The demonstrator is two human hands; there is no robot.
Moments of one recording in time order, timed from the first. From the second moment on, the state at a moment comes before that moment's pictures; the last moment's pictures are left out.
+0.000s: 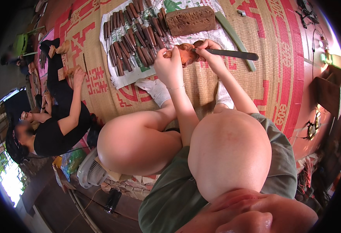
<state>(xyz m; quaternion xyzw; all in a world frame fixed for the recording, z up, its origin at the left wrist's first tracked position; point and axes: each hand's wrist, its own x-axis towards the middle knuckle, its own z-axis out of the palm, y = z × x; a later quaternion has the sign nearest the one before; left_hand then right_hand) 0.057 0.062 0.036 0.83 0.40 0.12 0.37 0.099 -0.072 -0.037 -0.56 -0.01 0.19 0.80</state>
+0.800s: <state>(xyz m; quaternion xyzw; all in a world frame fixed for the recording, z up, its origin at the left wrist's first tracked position) 0.059 0.046 0.036 0.85 0.38 0.10 0.34 0.115 -0.075 -0.018 -0.60 0.09 0.22 0.76</state>
